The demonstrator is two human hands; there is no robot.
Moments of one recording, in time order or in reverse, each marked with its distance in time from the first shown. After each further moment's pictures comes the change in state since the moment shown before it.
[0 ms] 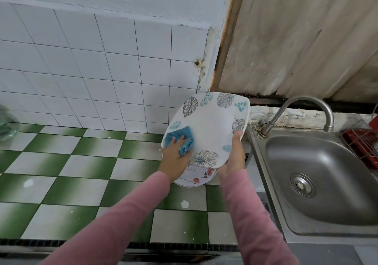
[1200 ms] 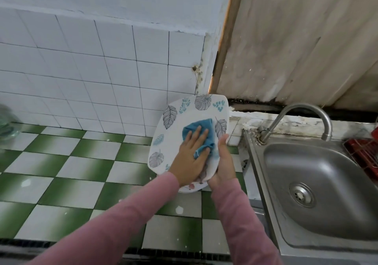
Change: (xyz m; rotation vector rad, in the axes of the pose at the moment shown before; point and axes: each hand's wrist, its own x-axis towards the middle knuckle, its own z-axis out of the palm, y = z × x) left_hand -0.007 0.059 0.023 0.071 -0.046 0.354; right_hand -0.012 0.001 0.005 0.048 -0.376 0.175
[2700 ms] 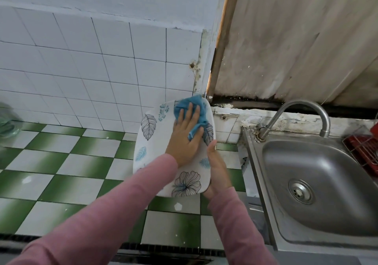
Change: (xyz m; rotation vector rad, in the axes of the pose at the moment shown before) left_hand 0.033 -0.006 -0.014 0.143 0.147 0.047; right_hand -0.035 0.003 0.004 -0.100 -0.004 0.050
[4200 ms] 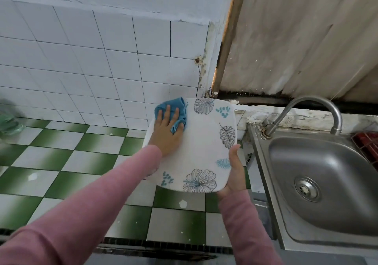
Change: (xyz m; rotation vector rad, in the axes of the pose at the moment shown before) left_hand 0.009 -0.066 -0.029 0.188 -0.116 -0.348; right_hand 0.004 -0.002 -0.022 0.260 -0.050 0.041
